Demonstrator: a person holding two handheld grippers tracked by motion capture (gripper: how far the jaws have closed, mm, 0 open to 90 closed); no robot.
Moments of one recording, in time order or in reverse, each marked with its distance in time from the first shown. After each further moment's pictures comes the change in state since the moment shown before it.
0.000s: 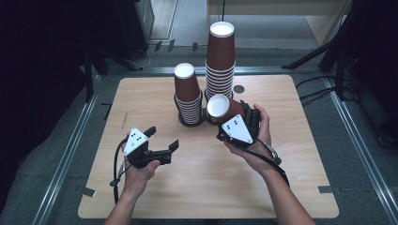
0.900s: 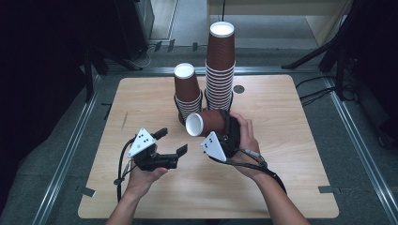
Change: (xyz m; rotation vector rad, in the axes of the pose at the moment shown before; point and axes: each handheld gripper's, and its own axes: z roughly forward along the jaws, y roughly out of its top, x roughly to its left) left arm -0.021 0.008 0.002 0.009 -0.139 0.037; right arm 0.048 0.001 0.000 -0.069 0.046 -0.332
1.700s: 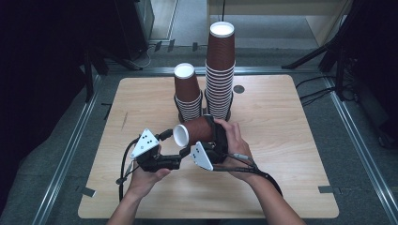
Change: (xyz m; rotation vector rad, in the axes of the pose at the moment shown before) left arm -0.005 0.000 0.003 0.002 -0.036 0.018; right arm 0.028 0.012 0.001 -0.051 0.070 -0.146
